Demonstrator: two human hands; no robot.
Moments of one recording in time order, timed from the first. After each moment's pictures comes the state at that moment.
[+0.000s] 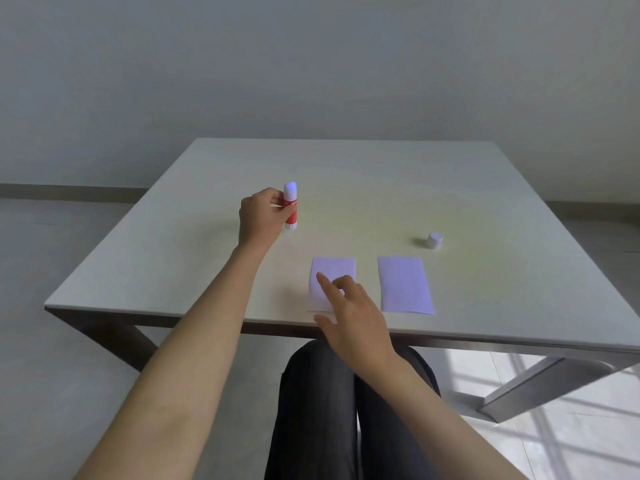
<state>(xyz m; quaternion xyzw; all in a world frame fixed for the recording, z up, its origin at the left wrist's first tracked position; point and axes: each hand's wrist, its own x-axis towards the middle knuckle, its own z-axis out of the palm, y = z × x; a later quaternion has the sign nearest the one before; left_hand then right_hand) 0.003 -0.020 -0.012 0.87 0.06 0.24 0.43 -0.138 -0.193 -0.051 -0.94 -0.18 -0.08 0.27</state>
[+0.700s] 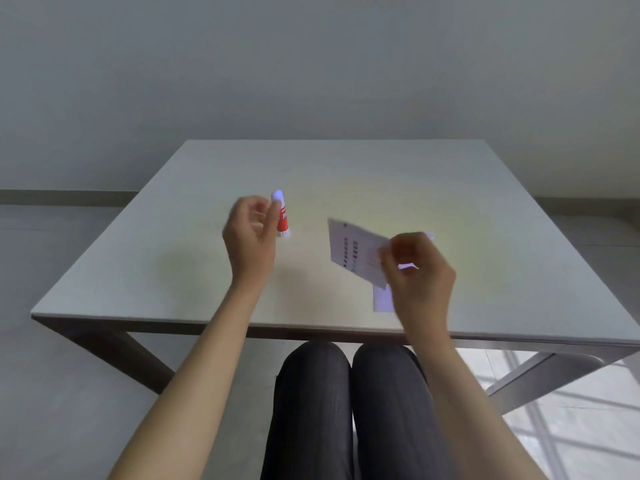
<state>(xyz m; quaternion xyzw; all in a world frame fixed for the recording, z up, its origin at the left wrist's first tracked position) -0.057 -0.045 -0.006 0.77 0.04 0.35 0.53 -0.118 -0.245 -0.002 -0.79 0.01 -0.29 0.55</state>
